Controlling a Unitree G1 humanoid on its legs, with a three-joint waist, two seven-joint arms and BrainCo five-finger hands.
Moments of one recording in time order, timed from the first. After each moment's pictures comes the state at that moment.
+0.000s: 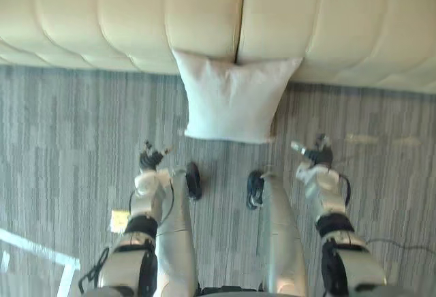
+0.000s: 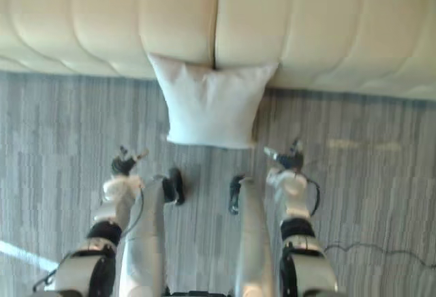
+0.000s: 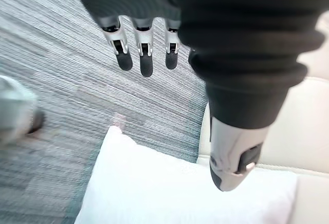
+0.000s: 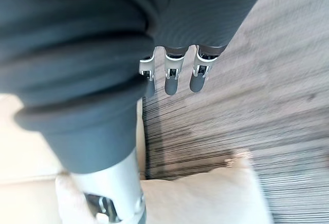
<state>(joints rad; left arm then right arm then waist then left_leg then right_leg) -0.63 0.20 0.20 0.81 -0.29 -0.12 0.24 -0.69 -0.24 -0.23 0.72 0.26 -0.08 -0.27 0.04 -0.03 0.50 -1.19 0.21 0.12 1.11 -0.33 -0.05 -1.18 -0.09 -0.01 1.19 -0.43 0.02</state>
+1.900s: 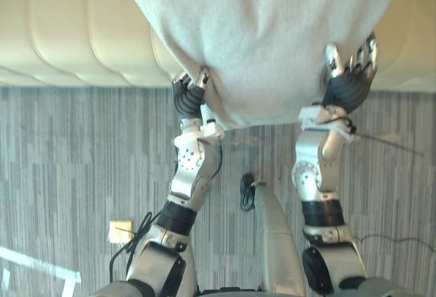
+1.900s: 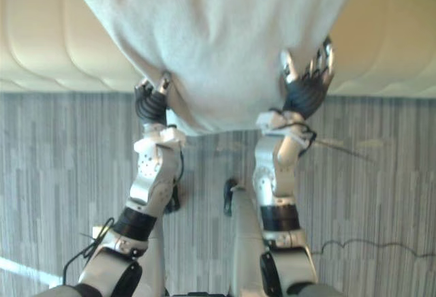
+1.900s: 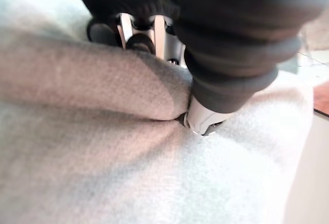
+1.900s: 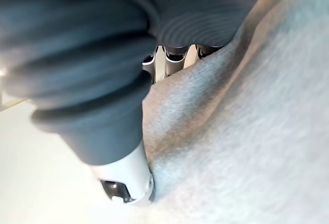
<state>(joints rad) -0.40 -0.06 -0.24 0.03 -0.39 -0.31 0.48 -0.35 -0.04 0.01 -0.06 0.41 -0.38 -0.40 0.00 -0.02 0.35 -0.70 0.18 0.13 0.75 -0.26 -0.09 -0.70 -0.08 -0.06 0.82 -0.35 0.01</state>
